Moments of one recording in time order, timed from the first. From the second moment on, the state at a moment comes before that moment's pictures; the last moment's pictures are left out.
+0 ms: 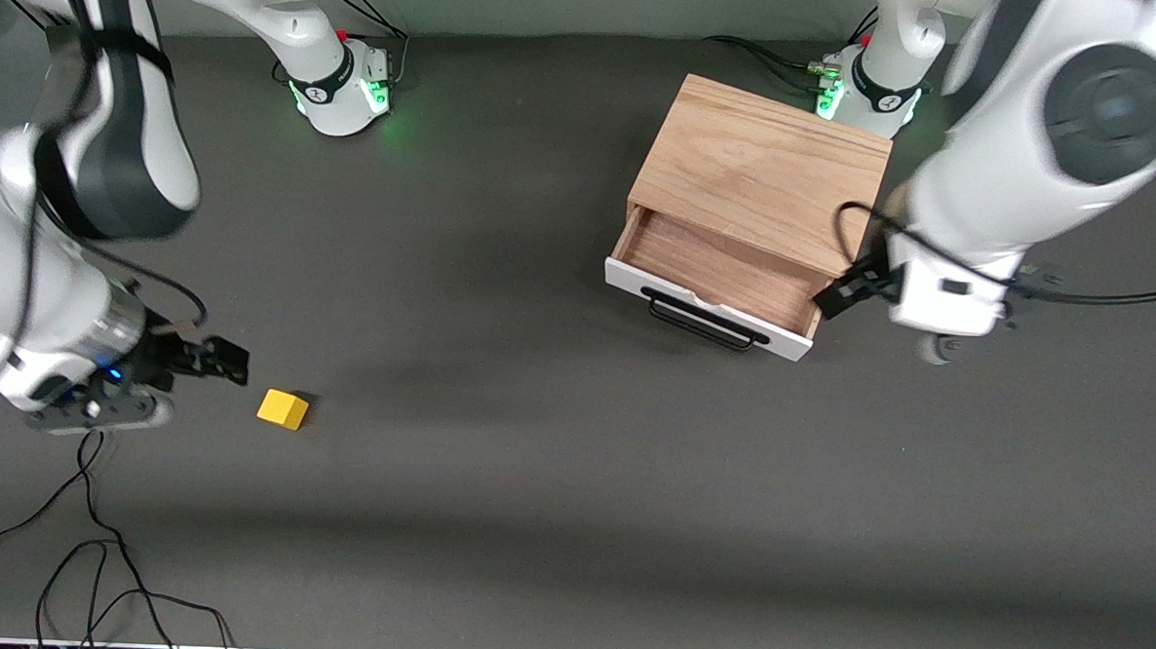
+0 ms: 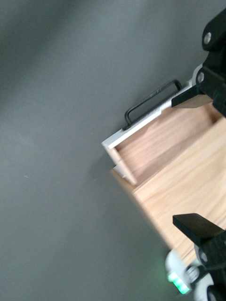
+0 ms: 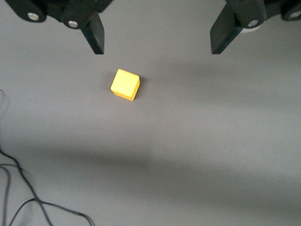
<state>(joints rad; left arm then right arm) -0.32 0.31 -0.02 -1.16 0.00 1.32 -0.82 0.12 0.36 -0.03 -1.54 0.00 1.94 0.00</state>
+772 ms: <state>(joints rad) -0.19 0.31 -0.02 -1.17 0.11 1.38 -0.09 0.02 0.48 -0.08 -1.84 0.00 2.27 0.08</state>
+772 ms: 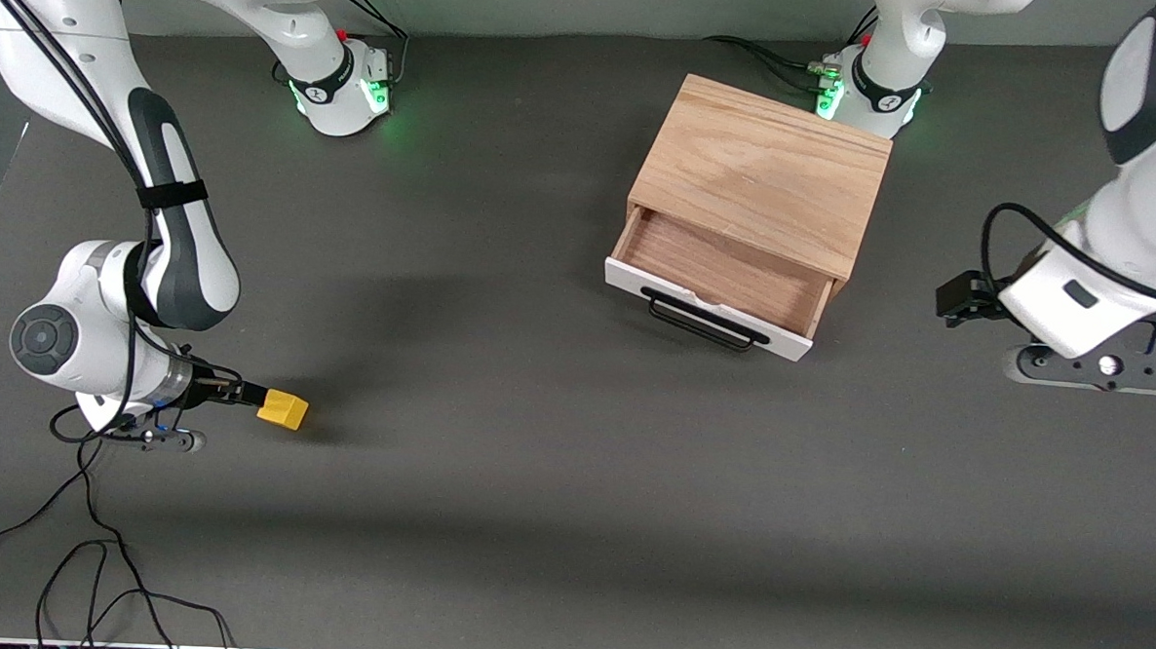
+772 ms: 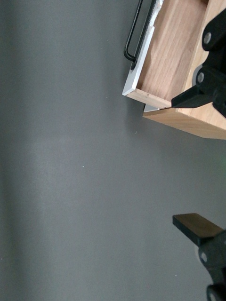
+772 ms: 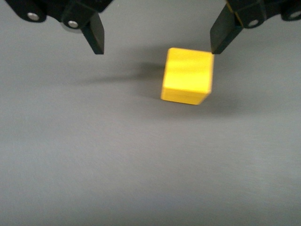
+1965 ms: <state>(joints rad) -0.08 0.13 -0.05 -1.46 0.02 1.64 -0.14 0.08 0.57 -0.07 -1.91 0.08 2.50 0.17</state>
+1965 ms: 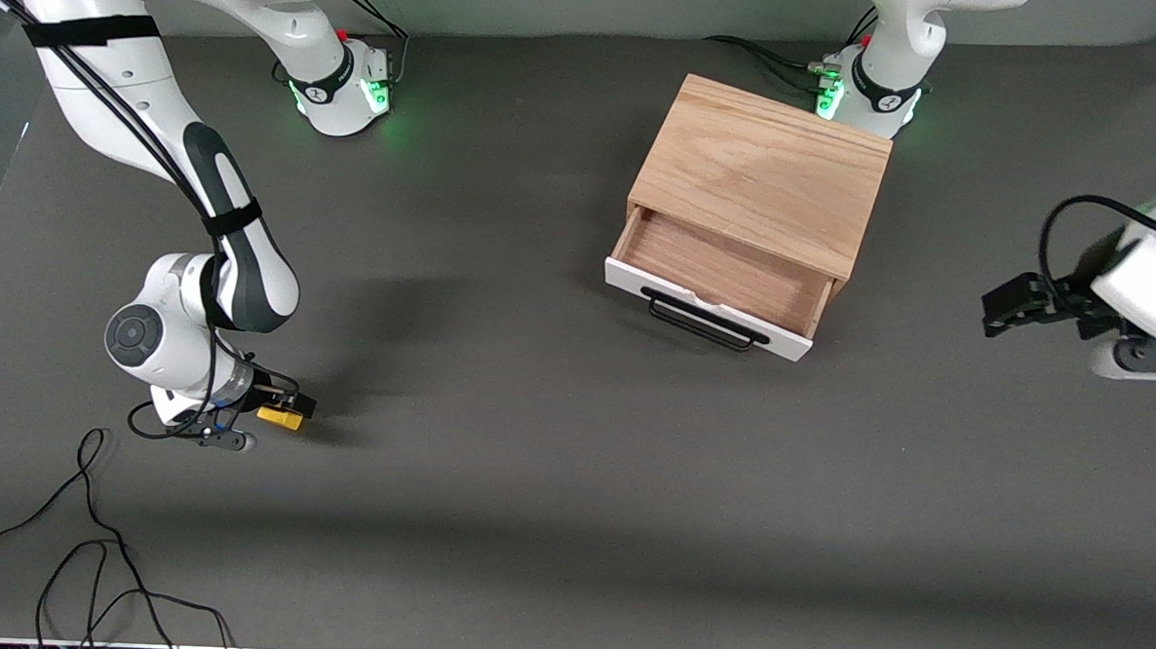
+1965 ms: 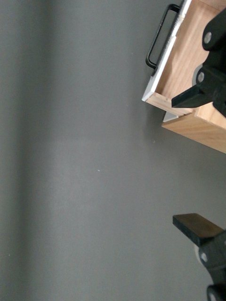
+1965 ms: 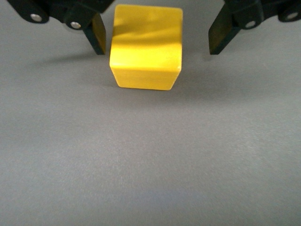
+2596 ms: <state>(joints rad) -0.06 0.00 -0.06 -1.63 0.02 1.73 -0.10 0.08 0.55 -0.07 -1.86 0.08 2.43 0.17</state>
